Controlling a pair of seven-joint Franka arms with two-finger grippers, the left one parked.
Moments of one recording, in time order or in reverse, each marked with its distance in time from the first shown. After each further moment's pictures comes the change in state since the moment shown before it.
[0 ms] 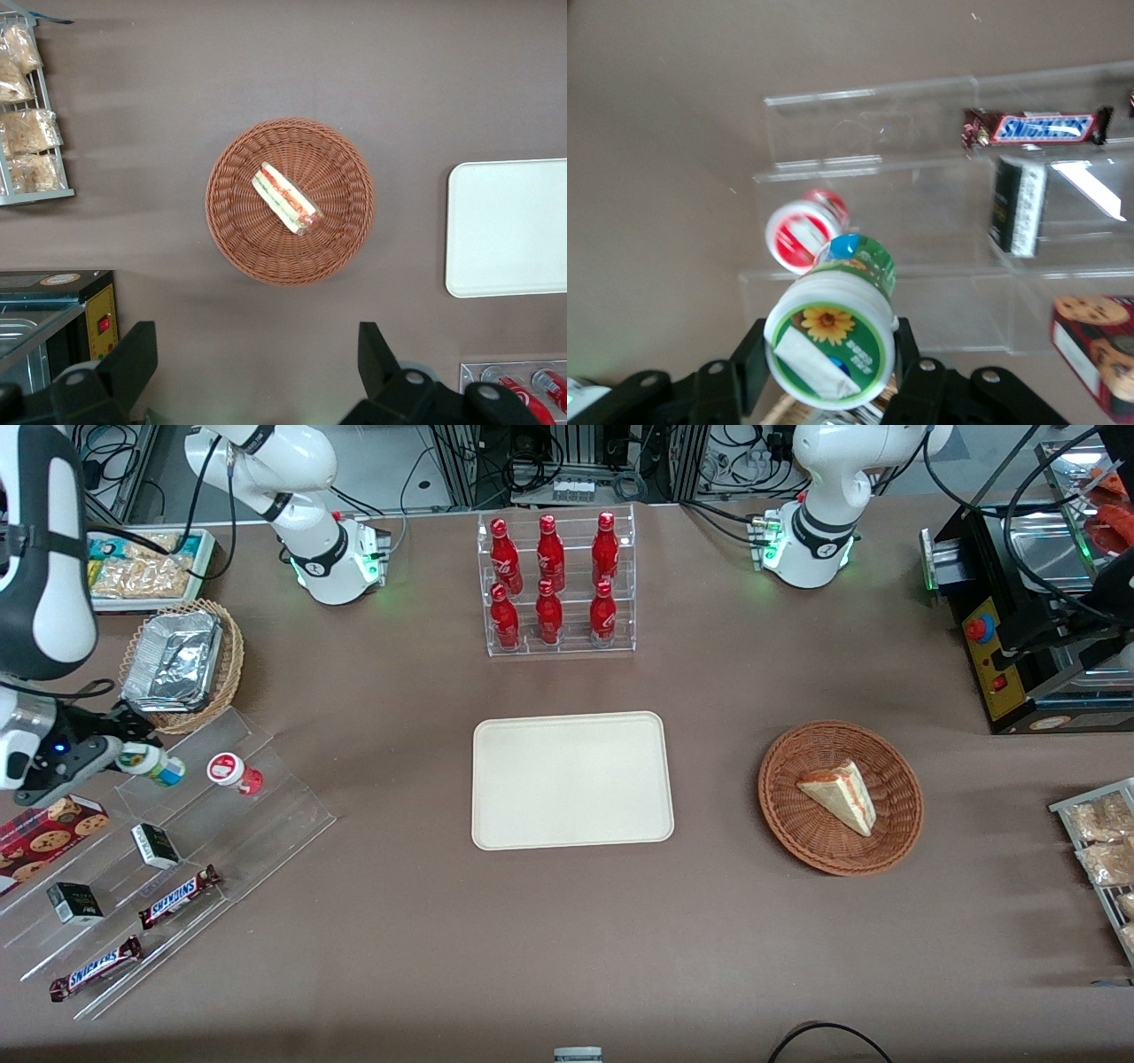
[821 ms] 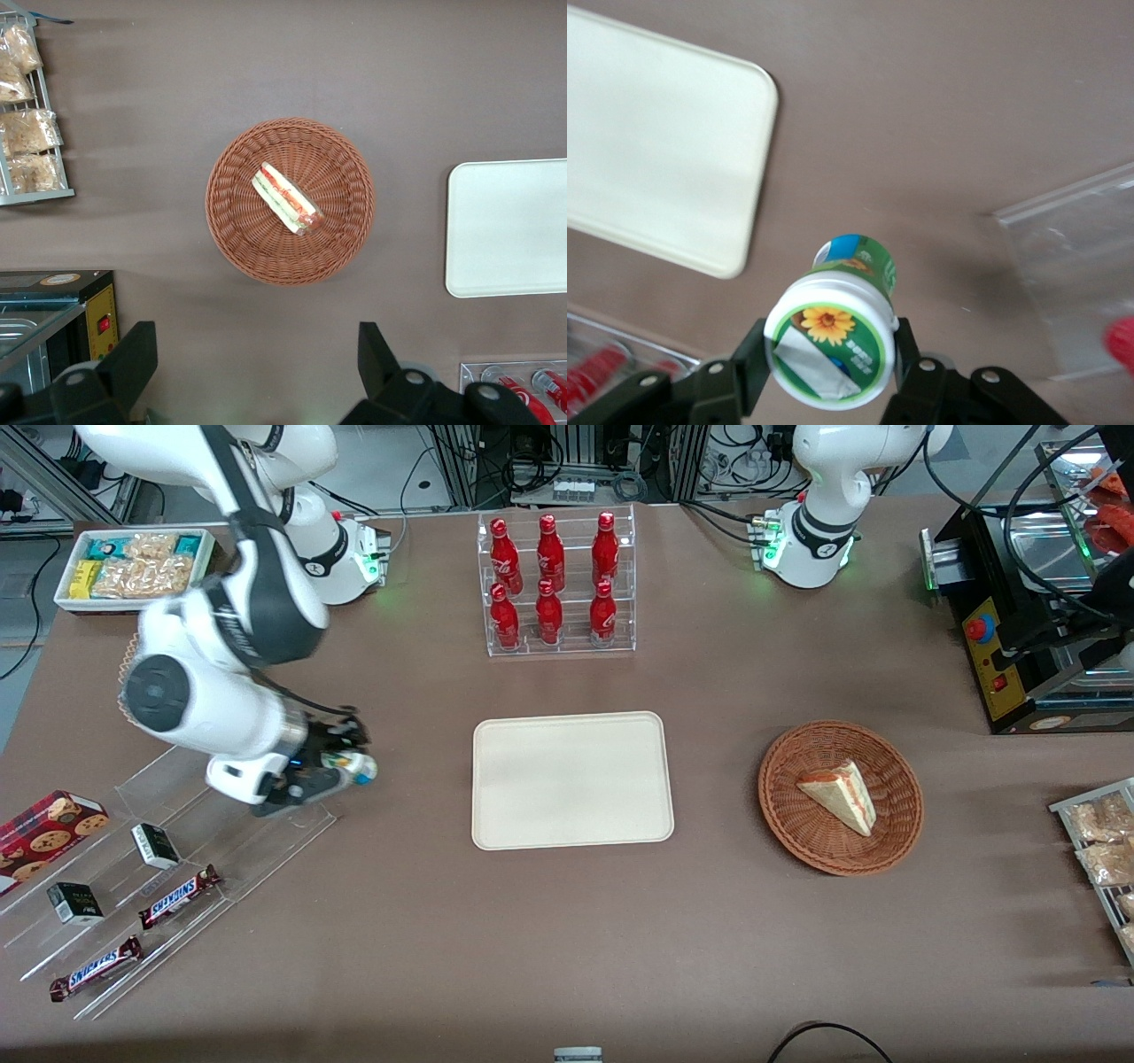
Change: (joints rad) arm 0.470 0.145 0.008 0.108 0.165 0.019 0.761
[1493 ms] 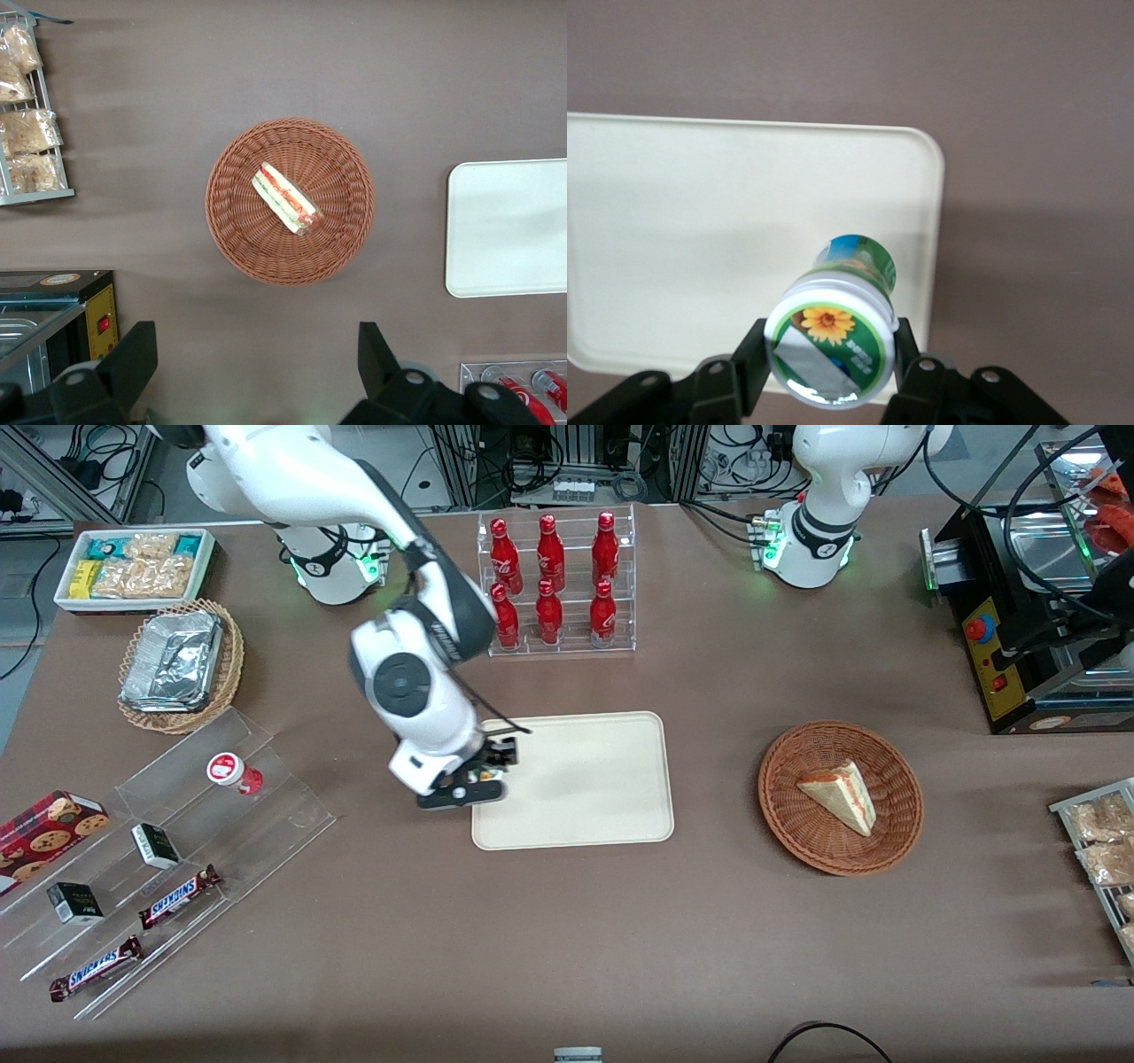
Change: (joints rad) arm 0.302 0.242 0.000 0.092 0.020 0.306 0.513
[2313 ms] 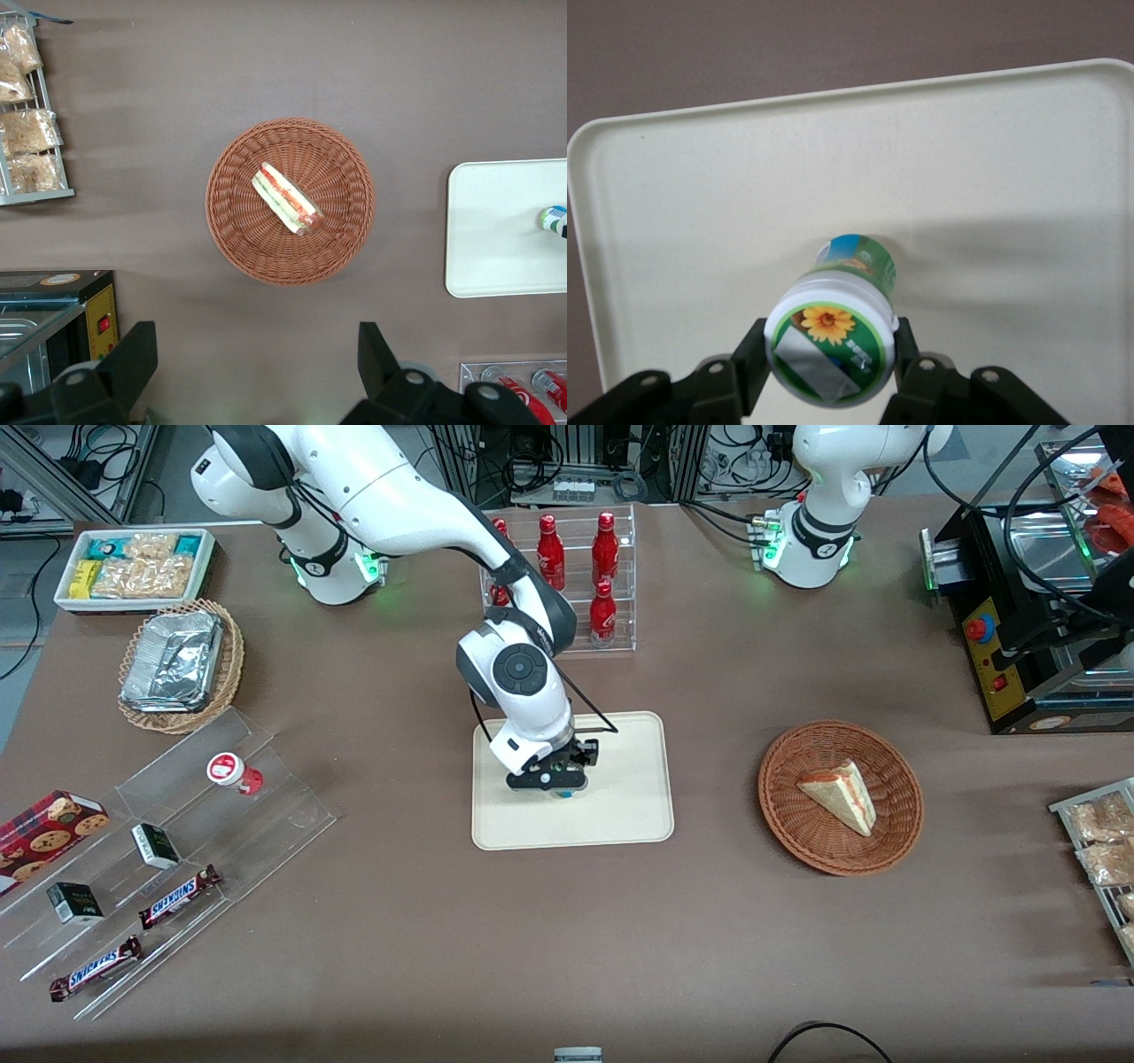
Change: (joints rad) arm 0.151 0.194 -0.005 0.074 0.000 0.215 0.254
